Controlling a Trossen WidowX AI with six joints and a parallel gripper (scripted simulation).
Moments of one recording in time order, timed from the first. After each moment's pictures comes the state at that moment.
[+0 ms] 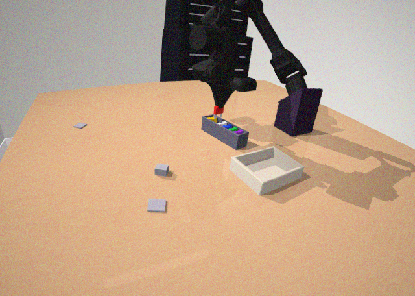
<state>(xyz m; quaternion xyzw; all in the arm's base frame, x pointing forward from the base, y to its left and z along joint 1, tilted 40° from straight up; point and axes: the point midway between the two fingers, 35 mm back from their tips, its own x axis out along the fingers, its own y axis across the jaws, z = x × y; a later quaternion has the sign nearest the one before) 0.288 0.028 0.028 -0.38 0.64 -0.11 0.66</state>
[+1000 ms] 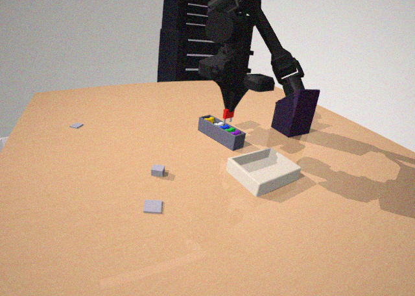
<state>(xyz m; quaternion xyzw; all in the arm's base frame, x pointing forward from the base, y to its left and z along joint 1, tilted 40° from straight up) 0.289 0.112 -0.007 -0.37 0.64 -0.10 0.66</state>
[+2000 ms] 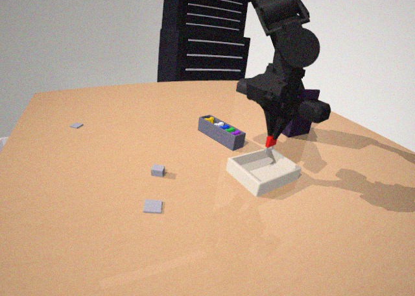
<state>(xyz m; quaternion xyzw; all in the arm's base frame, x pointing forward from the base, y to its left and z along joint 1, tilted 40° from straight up) 0.252 0.202 -0.098 -0.37 0.64 -0.10 0.66</state>
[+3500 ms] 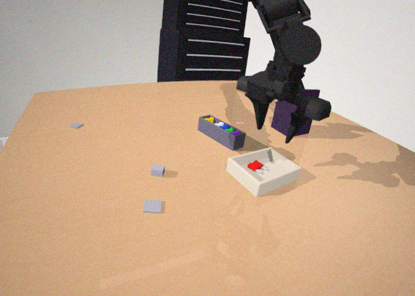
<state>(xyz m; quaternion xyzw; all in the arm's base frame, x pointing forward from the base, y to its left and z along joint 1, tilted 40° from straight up) 0.251 0.204 -0.095 -0.37 0.64 -0.10 0.66</state>
